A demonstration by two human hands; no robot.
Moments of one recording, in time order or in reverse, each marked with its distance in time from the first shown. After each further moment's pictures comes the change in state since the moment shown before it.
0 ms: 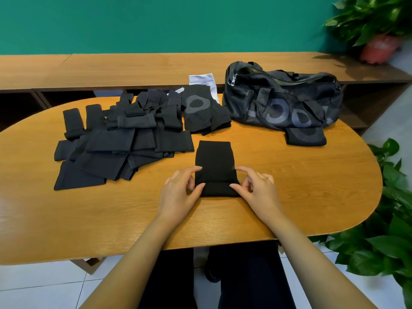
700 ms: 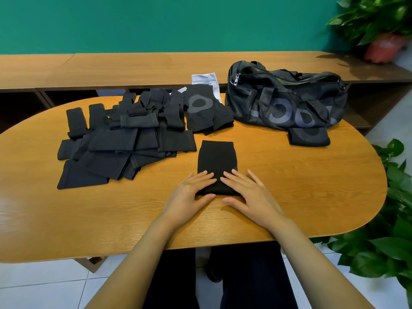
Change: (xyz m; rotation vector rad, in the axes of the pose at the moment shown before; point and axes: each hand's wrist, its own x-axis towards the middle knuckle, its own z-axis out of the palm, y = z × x) left_hand 0.002 -0.005 0.007 -0.026 -0.304 0.044; right_hand -0.001 -0.001 0.005 -0.241 -0.368 -0.235
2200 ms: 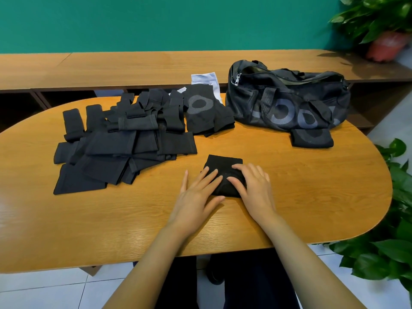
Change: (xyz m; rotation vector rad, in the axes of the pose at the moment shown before) left_hand 0.003 0.020 0.005 0.249 -0.035 -0.008; right_hand 0.025 -0.010 0.003 0.093 0.385 0.258
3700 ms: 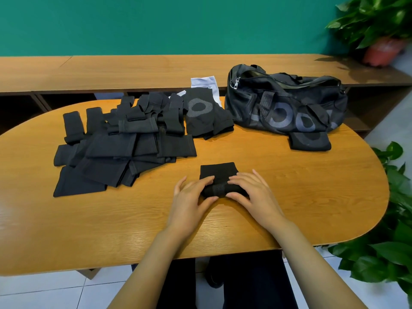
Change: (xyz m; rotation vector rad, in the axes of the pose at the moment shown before) left_hand -0.006 -0.002 -0.002 -0.202 0.221 -0.106; right_hand -0.007 0.014 -0.012 0.048 -0.162 -0.174
